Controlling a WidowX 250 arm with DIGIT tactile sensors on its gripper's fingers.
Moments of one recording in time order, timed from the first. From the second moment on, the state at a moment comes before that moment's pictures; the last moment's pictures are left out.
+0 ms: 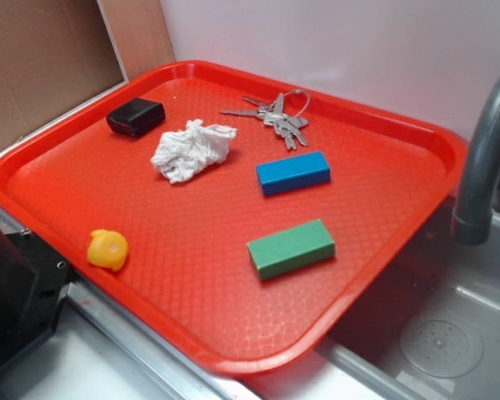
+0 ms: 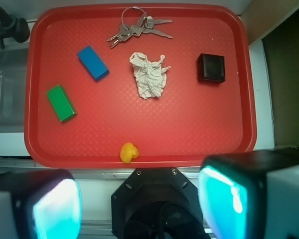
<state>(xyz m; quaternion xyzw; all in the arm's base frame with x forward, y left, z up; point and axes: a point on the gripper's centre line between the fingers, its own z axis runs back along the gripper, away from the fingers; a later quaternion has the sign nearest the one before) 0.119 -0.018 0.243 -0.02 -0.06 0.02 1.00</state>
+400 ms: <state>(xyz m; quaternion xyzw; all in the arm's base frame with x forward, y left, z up) 0.117 -0.018 0.239 -0.02 -0.05 0.02 1.00</state>
